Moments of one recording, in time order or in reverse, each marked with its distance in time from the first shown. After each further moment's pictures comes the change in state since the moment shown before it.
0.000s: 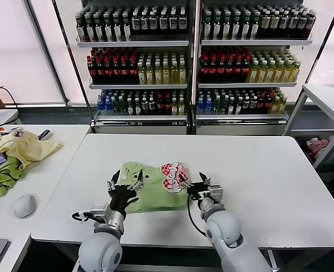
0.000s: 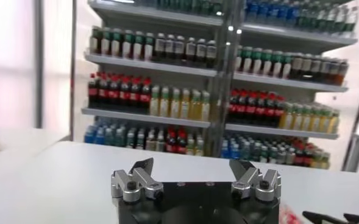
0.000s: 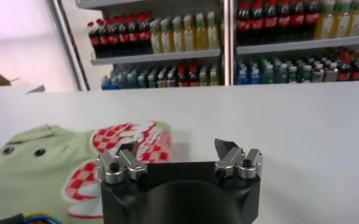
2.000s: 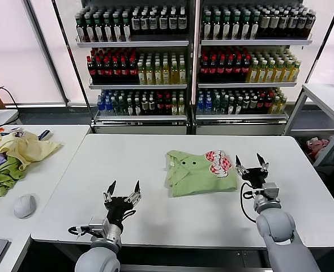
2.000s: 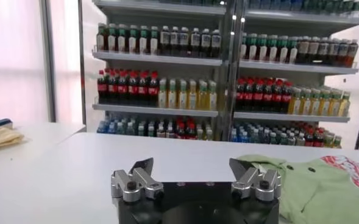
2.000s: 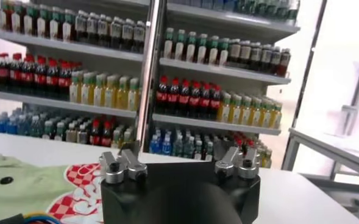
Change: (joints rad) left arm 0.106 -0.037 -0.023 -0.038 0.104 -0.013 0.037; right arm -0.108 -0.175 0.356 0.005 -0.181 0.298 -0.138
